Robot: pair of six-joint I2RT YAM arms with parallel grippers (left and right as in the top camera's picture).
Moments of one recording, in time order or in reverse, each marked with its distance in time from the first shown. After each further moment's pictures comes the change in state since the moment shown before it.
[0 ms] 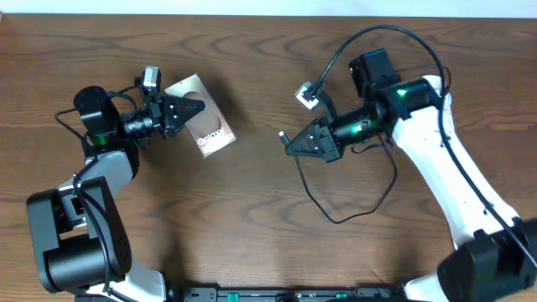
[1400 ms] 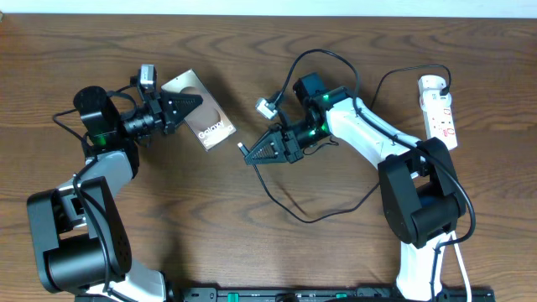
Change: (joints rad) left arm 0.000 0.000 0.000 0.001 -0.095 -0.005; right arm 0.137 0.409 -0.003 0.272 -0.466 -0.162
